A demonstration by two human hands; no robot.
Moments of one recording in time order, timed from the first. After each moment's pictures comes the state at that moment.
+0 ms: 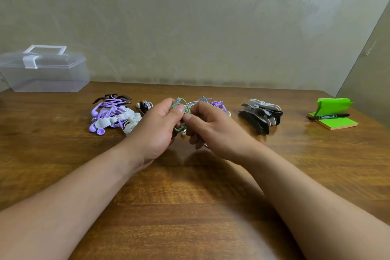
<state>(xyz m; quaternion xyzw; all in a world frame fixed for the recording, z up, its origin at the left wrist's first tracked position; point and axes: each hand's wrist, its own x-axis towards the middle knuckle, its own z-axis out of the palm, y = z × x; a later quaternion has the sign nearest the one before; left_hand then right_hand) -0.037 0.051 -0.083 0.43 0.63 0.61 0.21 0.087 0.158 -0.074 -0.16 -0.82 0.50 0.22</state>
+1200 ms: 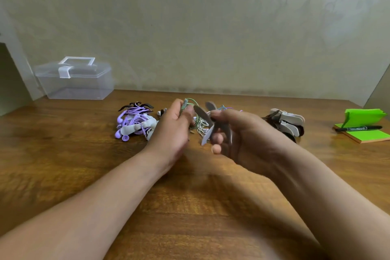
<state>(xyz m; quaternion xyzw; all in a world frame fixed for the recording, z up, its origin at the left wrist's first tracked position) -0.045 0.051 -0.080 0.38 0.63 0.66 0.15 0.099 0.135 -0.037 -0.13 -0.56 0.81 0.15</state>
